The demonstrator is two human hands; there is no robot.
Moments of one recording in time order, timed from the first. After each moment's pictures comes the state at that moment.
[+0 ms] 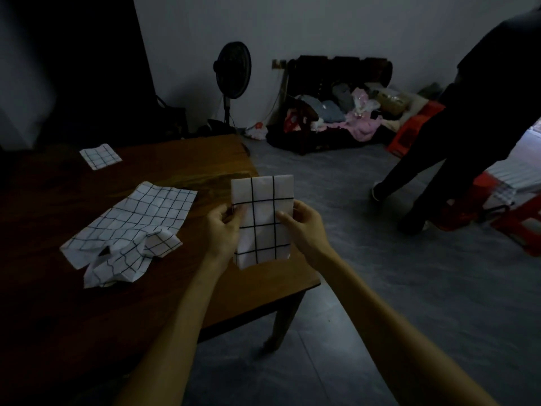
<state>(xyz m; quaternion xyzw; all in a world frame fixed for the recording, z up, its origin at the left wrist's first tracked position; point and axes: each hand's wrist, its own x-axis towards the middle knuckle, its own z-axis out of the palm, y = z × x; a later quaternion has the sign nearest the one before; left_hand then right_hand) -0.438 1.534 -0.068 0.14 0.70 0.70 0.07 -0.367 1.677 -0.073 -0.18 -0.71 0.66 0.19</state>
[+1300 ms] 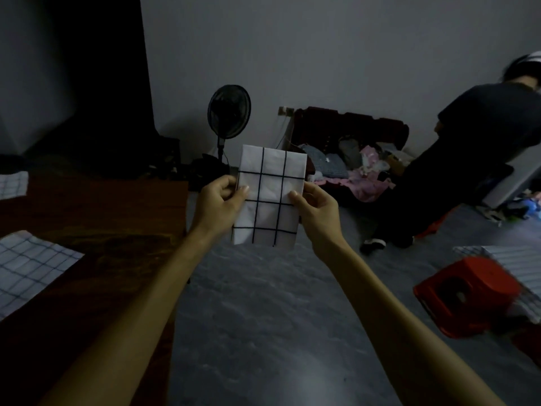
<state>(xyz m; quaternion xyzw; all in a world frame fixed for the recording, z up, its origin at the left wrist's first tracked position) -0.610 1.957 -0.009 0.22 0.72 0.66 -0.08 -0.524 2.118 0.018 -0.09 -0.72 0.65 0.24</state>
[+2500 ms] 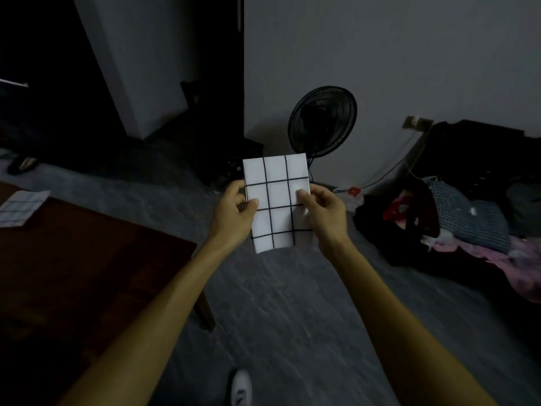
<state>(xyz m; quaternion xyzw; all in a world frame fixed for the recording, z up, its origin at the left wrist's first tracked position) -1.129 2.197 -0.051 -0.01 0.78 0.61 -0.15 -1.152 2.367 -0.046 -0.01 -0.71 0.70 0.06</state>
